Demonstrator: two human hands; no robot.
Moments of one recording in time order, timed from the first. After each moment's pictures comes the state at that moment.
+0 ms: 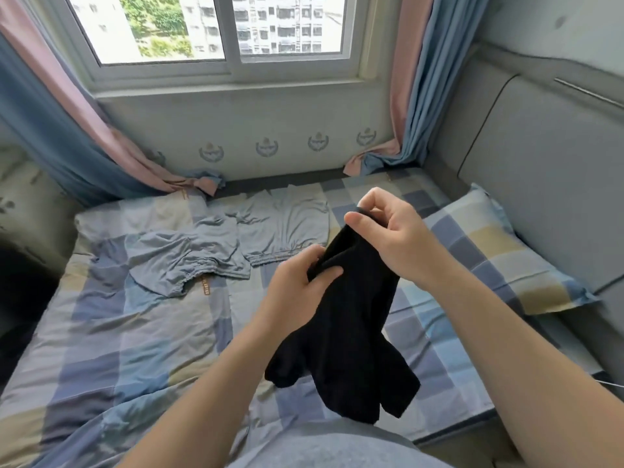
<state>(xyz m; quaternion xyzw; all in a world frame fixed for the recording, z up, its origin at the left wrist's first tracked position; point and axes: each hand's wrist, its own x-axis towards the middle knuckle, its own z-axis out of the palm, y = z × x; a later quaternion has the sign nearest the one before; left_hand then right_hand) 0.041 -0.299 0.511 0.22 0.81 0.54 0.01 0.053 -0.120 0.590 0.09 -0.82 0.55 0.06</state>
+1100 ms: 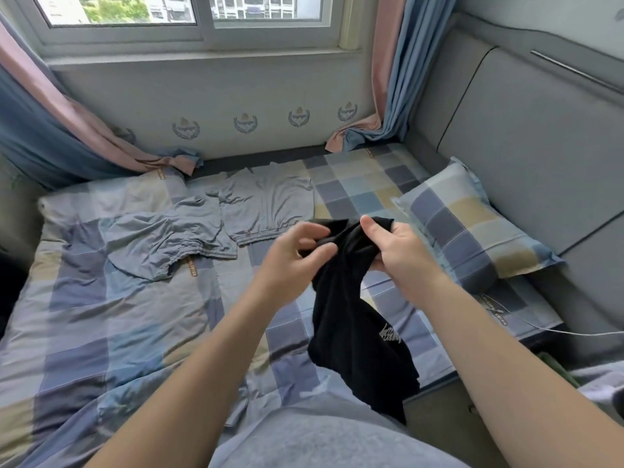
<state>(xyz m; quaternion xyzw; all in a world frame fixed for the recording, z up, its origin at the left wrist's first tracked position) 0.033 -0.327 0.489 0.20 0.77 0.60 0.09 0.081 -0.145 0.528 -0.17 -0.71 0.69 0.01</state>
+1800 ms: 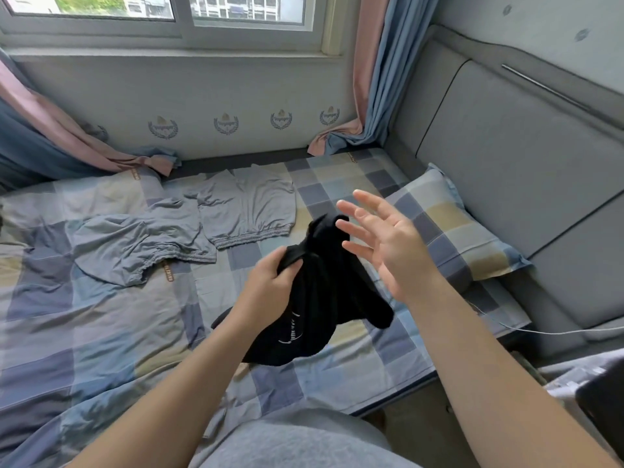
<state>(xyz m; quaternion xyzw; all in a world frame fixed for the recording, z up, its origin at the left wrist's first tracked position) 0.044 -0.320 0.466 0.17 0.77 0.61 0.09 0.089 -0.133 0.556 -0.13 -0.66 0.74 0.05</state>
